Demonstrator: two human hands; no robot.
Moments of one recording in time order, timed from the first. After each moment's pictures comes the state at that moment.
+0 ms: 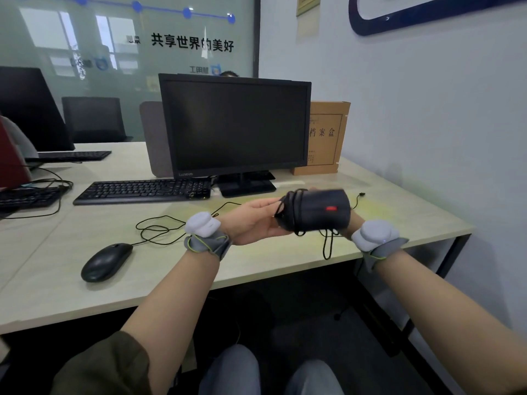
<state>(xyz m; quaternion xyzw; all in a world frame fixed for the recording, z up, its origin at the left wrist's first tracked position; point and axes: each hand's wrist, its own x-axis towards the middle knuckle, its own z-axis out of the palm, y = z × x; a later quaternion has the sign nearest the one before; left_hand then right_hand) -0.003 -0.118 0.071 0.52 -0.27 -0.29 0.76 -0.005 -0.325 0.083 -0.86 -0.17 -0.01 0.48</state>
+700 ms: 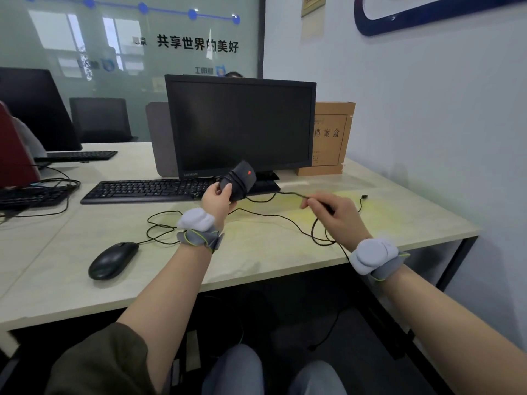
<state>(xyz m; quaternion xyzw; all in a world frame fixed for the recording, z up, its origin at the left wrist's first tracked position) 0.036 -0.079 0.065 0.62 0.07 0.15 0.77 -0.030 -0.313 0.075 -0.83 -0.28 -0.24 0.43</state>
